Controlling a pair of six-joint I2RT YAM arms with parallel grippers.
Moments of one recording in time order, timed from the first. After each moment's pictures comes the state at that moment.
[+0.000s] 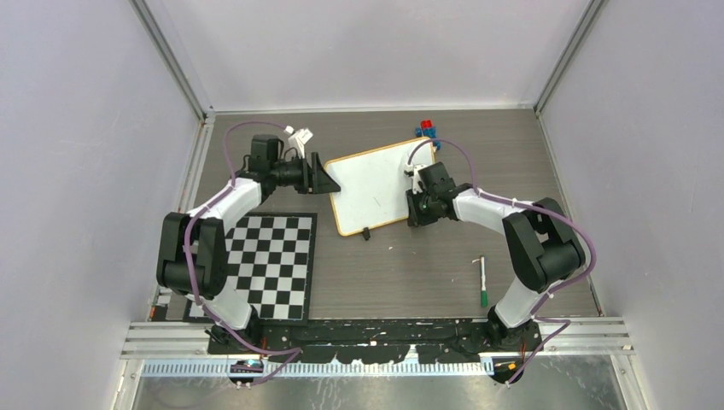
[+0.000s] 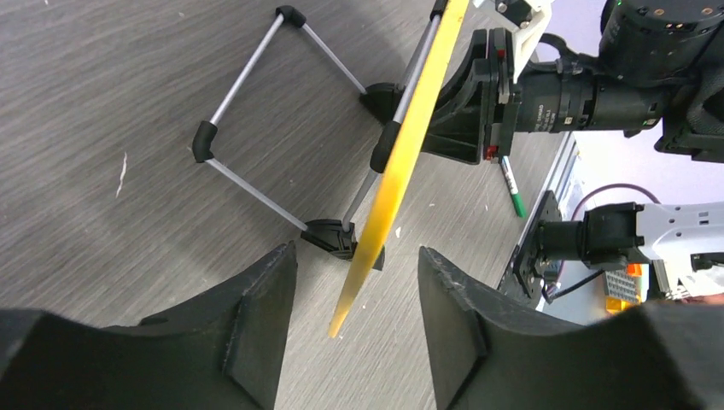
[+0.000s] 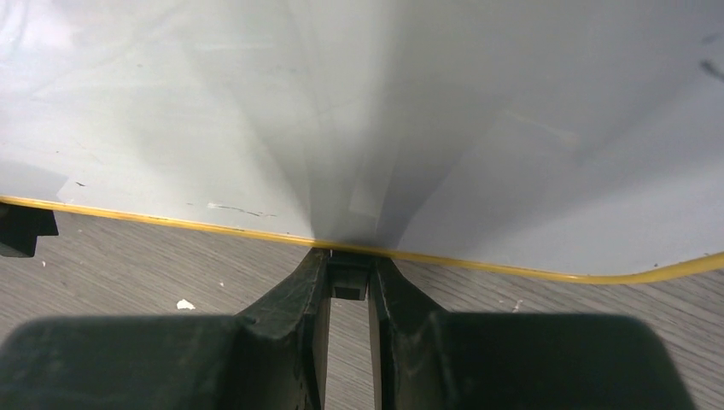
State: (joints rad) left arm -0.18 1.62 1.05 -0.07 0.88 -0.29; right arm 0.44 1.69 0.93 -0.24 -0.13 0.14
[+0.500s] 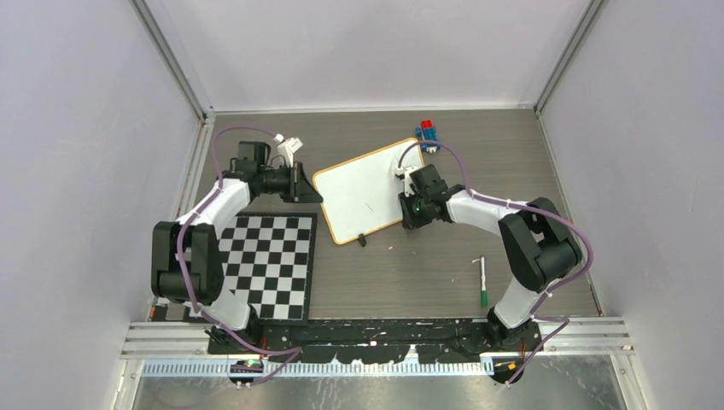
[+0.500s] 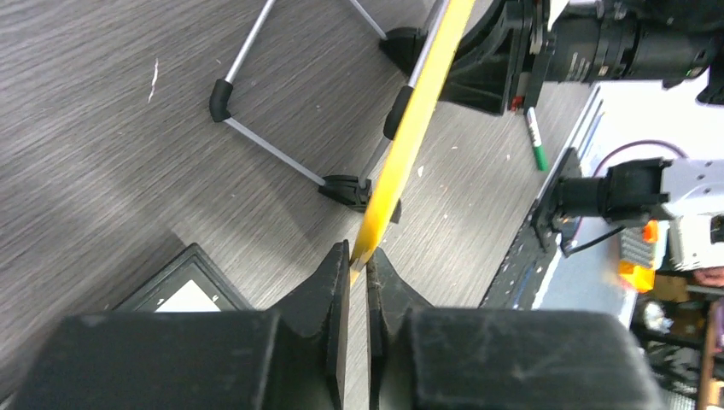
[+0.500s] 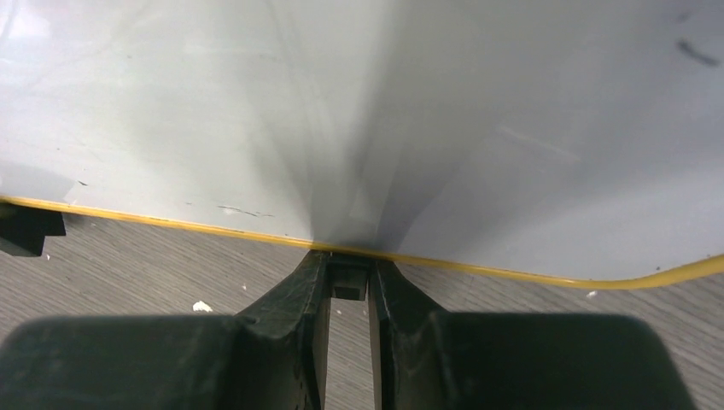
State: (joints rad) left arm -0.09 1.58 1.04 -0.33 0.91 -0.10; right arm 0.51 1.69 0.94 -0.24 -0.11 0.11
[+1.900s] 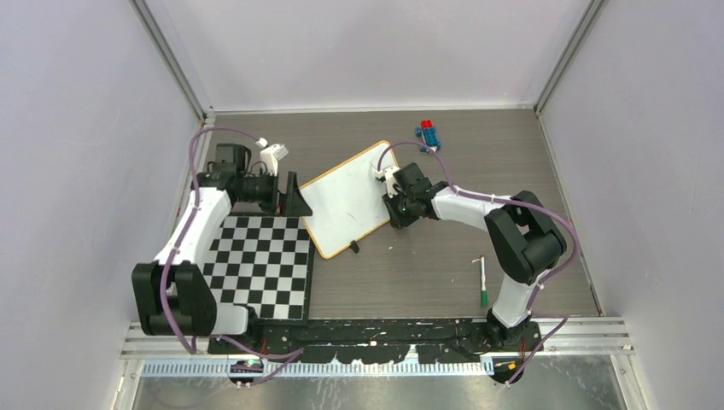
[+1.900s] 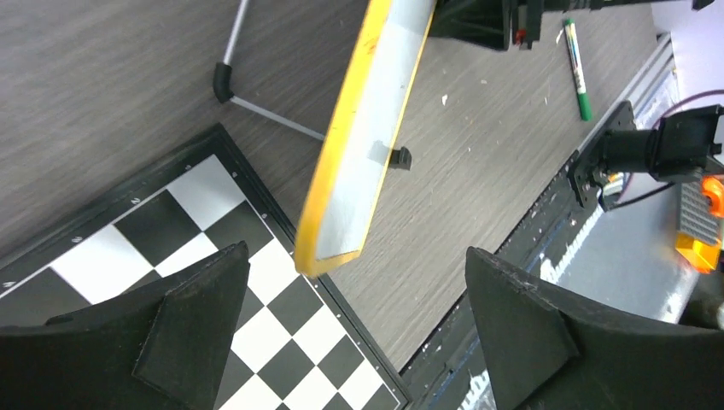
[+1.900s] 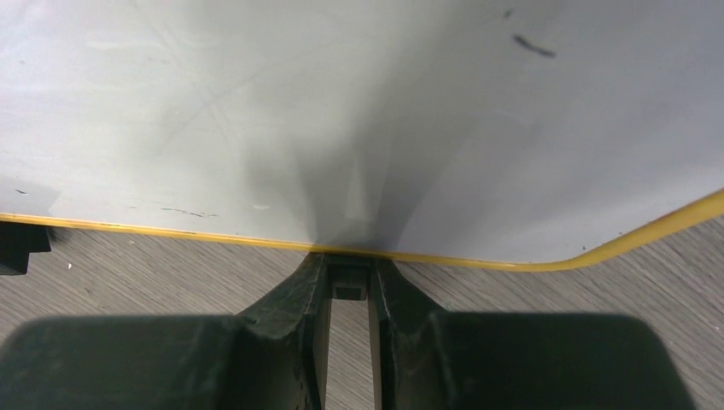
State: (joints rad) left arm -0.02 1.39 1.08 -0.74 0.82 0.15; right arm 0.59 1.78 1.04 -0.24 -0.11 0.00
